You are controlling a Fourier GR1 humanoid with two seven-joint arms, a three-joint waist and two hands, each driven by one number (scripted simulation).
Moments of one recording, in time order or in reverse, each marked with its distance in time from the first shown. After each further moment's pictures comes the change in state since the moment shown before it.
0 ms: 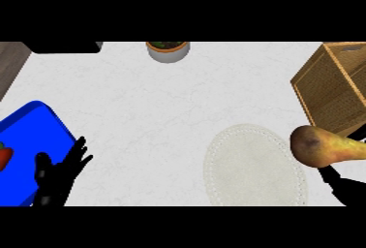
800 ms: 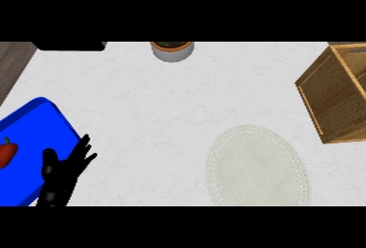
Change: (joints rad) left arm -0.021 -0.022 -0.003 0.000 -0.036 -0.003 0.028; right arm -0.429 -0.386 -0.364 0.511 -0.284 0.114 0.046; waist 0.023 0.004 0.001
